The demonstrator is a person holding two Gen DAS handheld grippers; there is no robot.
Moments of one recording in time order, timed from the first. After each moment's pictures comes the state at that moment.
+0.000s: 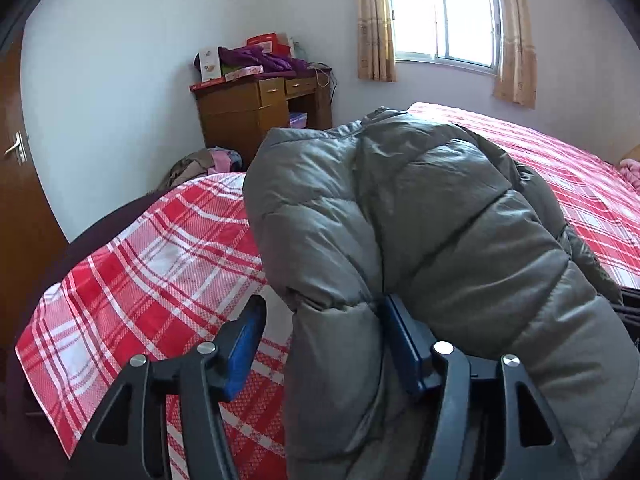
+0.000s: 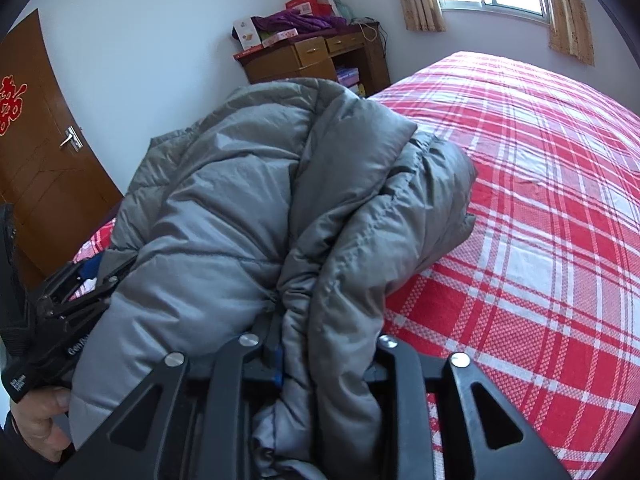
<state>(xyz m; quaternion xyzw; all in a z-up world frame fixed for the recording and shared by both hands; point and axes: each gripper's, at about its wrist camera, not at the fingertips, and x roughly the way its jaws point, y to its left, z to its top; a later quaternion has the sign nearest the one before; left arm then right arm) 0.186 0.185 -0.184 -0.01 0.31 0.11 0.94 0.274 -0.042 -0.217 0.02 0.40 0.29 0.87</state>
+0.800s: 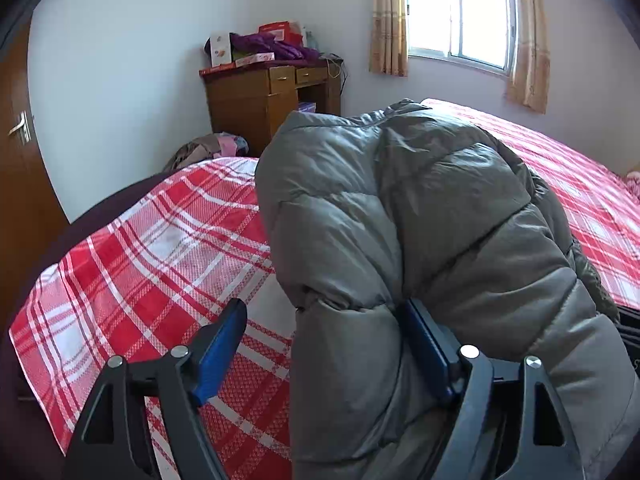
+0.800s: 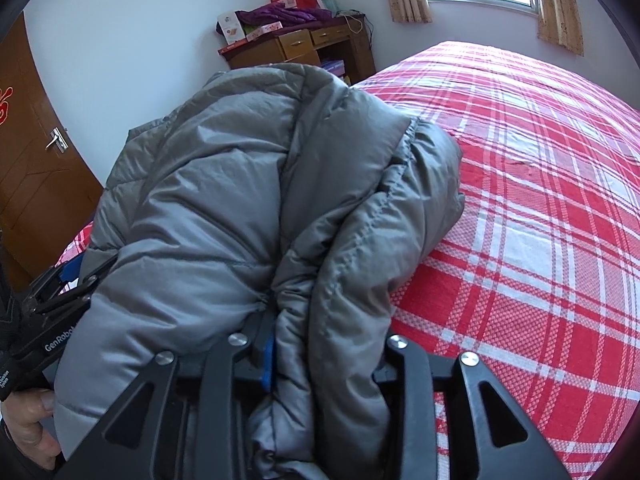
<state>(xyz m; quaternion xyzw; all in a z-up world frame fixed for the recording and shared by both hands) 0.191 0.203 -0.190 -0.04 0.33 0.12 0.94 0.283 -0.043 -0.227 0.02 0.41 0.27 0.87</state>
